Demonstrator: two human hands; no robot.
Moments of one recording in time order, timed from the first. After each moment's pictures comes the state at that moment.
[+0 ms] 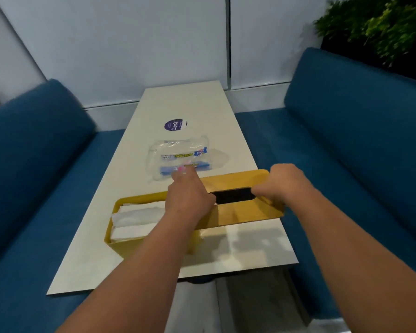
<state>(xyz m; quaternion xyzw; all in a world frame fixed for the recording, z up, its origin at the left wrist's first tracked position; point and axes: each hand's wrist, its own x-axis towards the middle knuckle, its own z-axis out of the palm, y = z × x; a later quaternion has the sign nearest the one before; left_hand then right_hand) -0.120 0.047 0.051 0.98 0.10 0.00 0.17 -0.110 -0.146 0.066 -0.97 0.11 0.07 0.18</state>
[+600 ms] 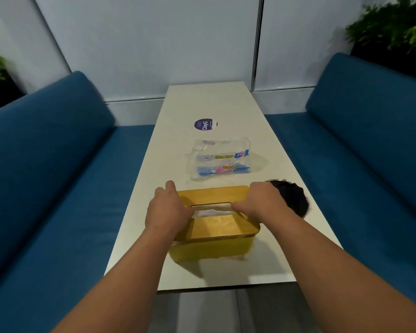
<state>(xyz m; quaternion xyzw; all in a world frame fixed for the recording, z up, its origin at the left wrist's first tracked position) -0.119 0.228 0.025 0.96 0.16 0.01 0.21 -0.094 0.030 0.034 -0.98 0.04 0.09 0.16</state>
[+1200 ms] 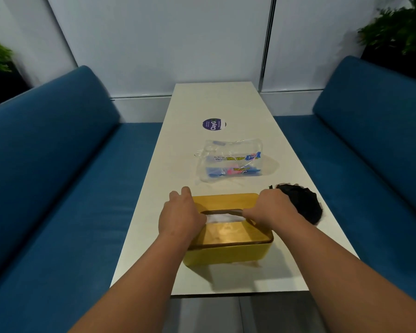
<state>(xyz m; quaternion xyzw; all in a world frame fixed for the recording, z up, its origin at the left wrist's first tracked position) -0.114 0.237 0.011 0.97 0.13 0.00 0.18 -0.083 0.048 0.022 -0.99 0.05 0.11 0.08</state>
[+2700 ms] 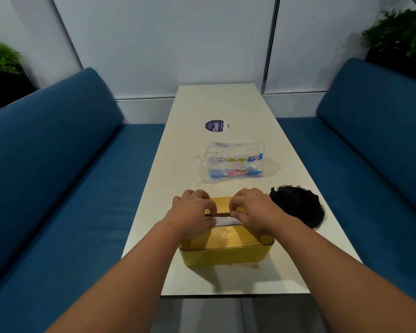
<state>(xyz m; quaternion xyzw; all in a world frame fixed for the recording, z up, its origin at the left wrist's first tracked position) -0.097 0.247 0.006 0.98 -0.13 -0.07 0.11 -0.083 0.055 0.009 -0.96 -0.22 0.06 0.15</state>
